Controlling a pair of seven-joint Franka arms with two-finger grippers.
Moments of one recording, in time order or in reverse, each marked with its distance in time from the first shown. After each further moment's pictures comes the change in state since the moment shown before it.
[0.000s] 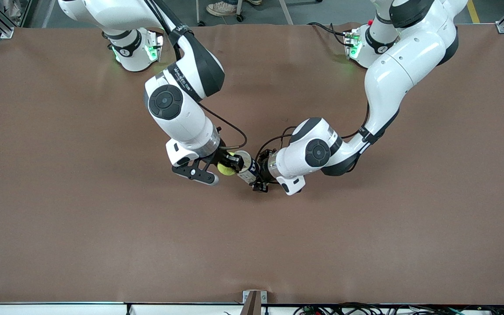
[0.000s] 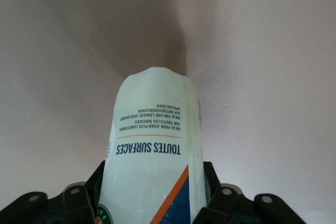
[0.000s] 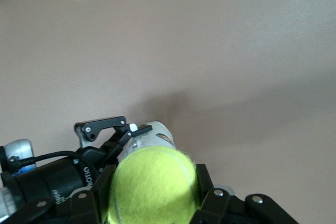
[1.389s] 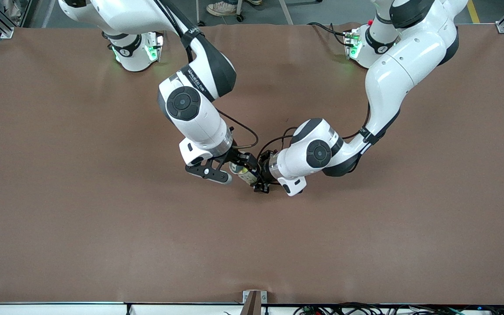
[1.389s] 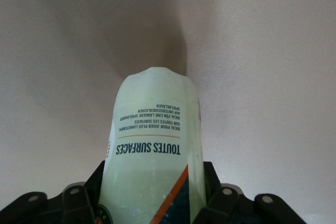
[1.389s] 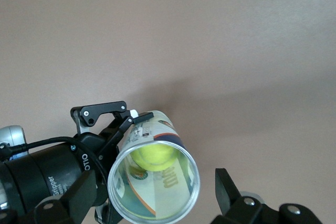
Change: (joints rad) left arm 0.004 0.000 0.004 0.001 0.000 0.001 0.000; right arm 0.035 0.033 -0.014 0.043 -0.001 -0.050 0.013
